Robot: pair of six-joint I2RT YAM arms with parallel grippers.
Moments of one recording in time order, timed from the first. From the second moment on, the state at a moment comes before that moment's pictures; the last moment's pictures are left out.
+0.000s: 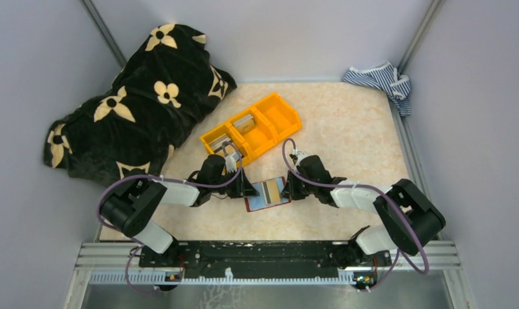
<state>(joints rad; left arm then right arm) -0.62 1.58 0.45 0.50 0.50 -0.75 0.64 1.38 0.46 0.15 -0.29 0.54</state>
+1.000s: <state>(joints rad) -0.62 1.60 0.45 0.54 0.52 -0.75 0.70 1.38 0.51 0.11 -0.27 0.54</state>
